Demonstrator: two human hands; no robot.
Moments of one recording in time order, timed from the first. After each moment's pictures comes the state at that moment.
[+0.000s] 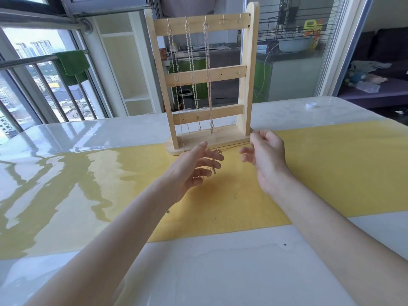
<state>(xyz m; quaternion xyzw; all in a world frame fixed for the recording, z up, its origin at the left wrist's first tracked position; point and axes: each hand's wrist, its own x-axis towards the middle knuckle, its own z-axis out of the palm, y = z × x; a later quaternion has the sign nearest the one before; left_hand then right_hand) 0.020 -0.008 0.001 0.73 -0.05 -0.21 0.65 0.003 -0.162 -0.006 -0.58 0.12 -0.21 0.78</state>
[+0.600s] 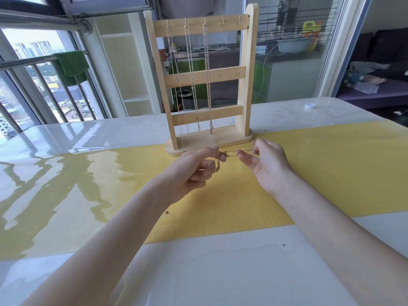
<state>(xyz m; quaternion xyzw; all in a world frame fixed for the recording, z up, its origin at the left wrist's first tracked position) 0.017 -0.006 0.006 0.71 -0.13 -0.25 0.64 0.001 -0.167 -0.001 -0.47 0.17 -0.13 0.85</state>
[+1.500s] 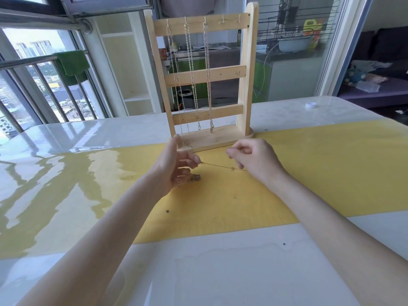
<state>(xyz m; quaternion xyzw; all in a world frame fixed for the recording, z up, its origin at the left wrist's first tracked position) 0.039 0.012 -0.002 0.71 0.02 -0.20 0.68 0.002 -0.172 -0.013 -0.86 -0.02 -0.15 0.48</state>
